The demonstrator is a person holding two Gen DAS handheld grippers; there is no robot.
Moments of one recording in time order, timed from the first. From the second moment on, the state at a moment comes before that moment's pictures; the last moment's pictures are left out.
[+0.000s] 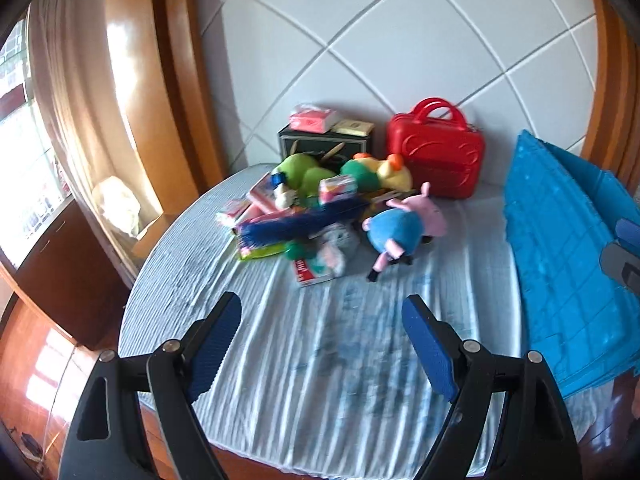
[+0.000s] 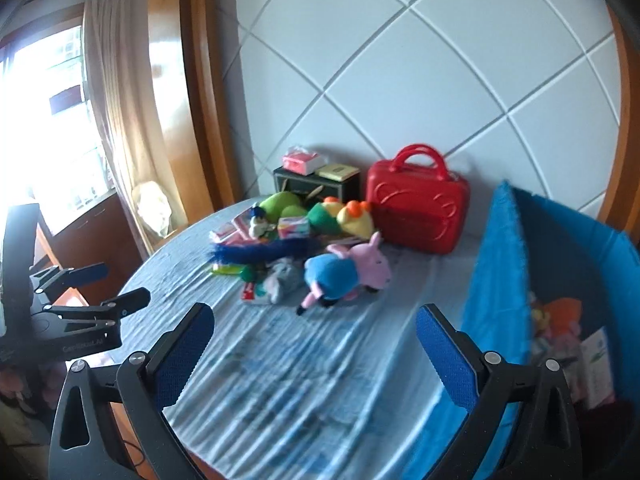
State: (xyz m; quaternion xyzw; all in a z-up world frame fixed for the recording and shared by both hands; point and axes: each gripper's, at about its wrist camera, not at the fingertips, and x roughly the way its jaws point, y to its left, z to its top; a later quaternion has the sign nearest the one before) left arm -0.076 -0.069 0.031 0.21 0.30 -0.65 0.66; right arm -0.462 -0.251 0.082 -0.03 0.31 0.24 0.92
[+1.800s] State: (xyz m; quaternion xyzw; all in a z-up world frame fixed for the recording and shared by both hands) left arm -0.067 -0.401 -0.271 0.28 0.42 -0.64 0.58; right arm -0.178 -0.034 -0.179 -0.02 0.49 0.28 0.83
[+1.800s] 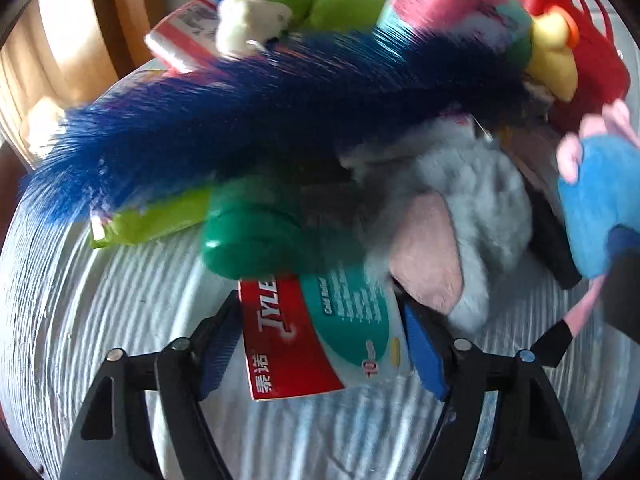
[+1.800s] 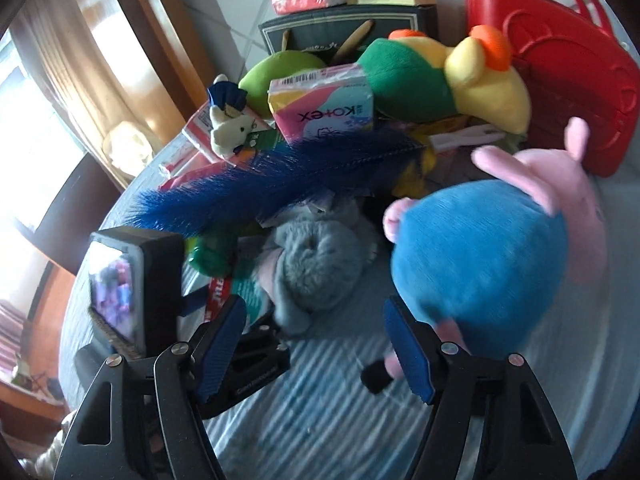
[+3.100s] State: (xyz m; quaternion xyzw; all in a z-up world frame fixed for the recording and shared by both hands) left arm -0.067 -0.298 -0.267 0.32 0.41 -0.64 0.56; right arm -0.250 -0.056 -0.245 -0.12 0.55 0.22 0.80
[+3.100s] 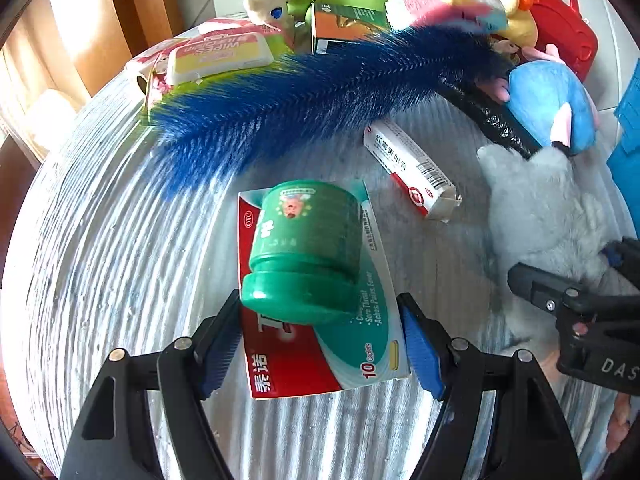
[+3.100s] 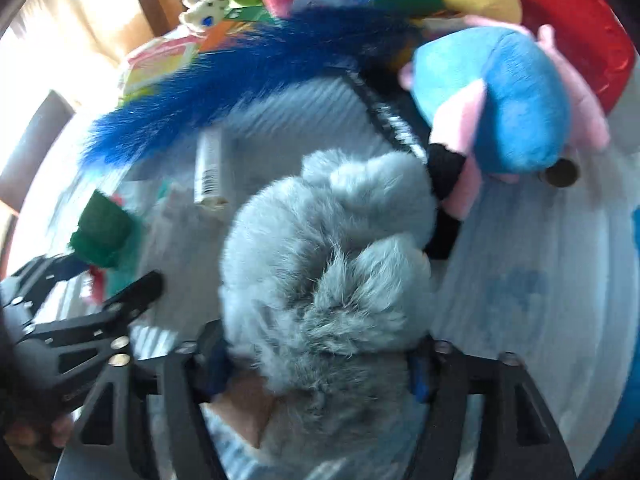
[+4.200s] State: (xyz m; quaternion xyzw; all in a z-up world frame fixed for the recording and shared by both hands) left arm -0.073 -0.189 -0.074 0.19 0.30 -0.67 0.66; right arm -0.356 -0.122 -0.058 -0.08 0.37 0.30 0.87
